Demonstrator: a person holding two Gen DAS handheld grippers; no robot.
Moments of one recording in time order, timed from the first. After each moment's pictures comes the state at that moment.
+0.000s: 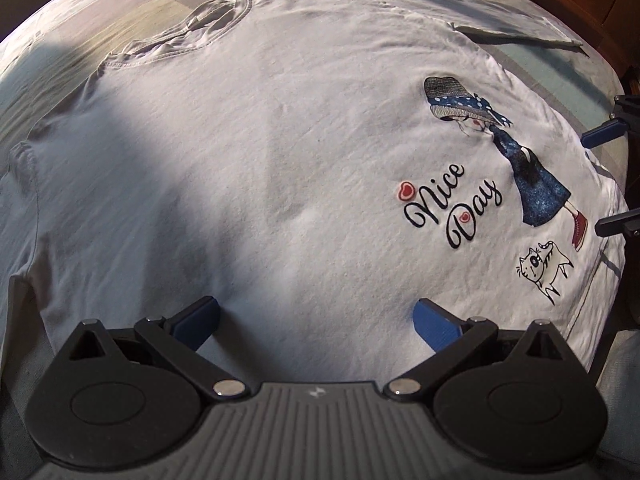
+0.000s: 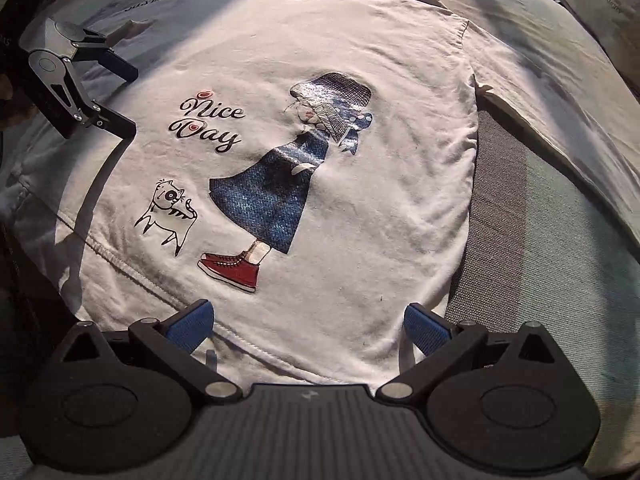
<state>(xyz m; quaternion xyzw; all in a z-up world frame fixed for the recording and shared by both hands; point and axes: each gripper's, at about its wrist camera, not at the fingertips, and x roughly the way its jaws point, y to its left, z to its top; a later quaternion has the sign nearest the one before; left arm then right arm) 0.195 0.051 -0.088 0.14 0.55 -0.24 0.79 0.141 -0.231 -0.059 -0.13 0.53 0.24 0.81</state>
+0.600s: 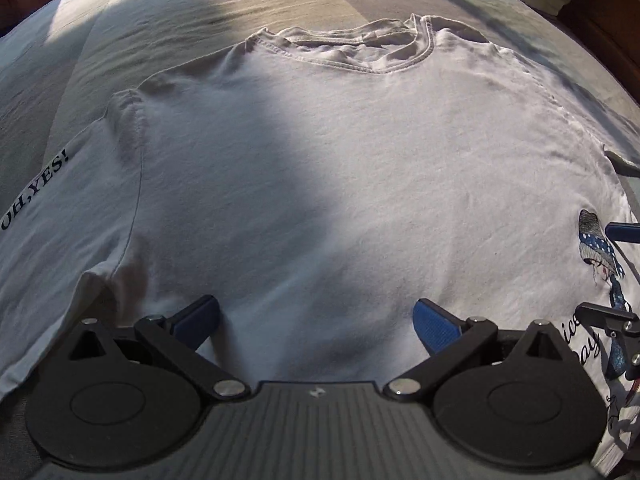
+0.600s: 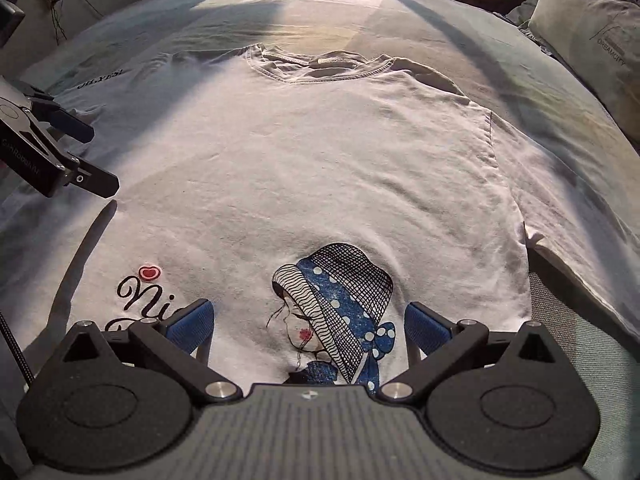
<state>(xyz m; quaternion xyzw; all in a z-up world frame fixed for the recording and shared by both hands) 0.257 0.100 -0.088 0.04 0.53 -0.09 0.84 0.231 -0.162 -0.084 -0.10 0.46 0.21 0.85</state>
